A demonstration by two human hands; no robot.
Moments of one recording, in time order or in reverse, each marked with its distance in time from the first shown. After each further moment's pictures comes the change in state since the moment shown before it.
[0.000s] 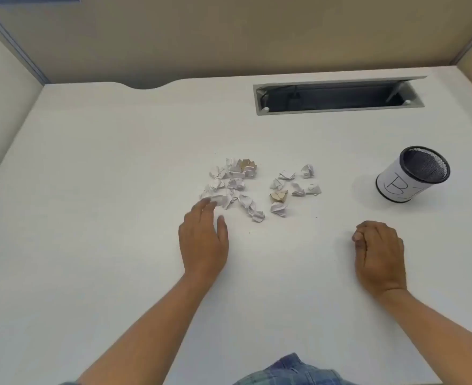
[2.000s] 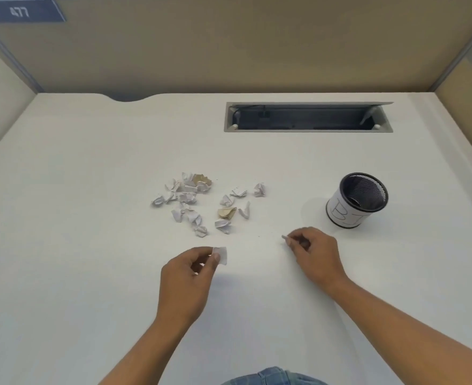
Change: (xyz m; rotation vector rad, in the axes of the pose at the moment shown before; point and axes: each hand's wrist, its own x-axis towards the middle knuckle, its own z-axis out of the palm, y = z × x) left_hand -0.058 0.123 0.007 -0.474 -0.146 -0.399; right_hand 0.065 0.035 -0.010 0.565 -0.286 0.060
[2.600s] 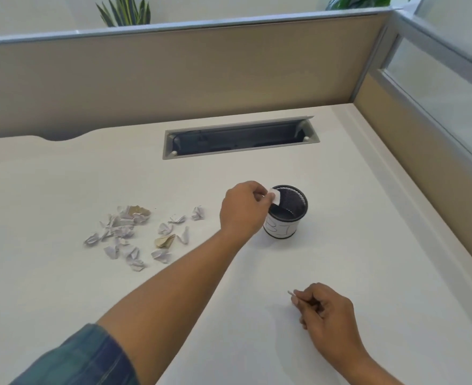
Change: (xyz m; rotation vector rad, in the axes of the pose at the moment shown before) left_hand 0.081 0.155 0.206 0.219 -0.206 0.314; right_hand -0.097 0.042 -0.099 0.218 0.158 0.138
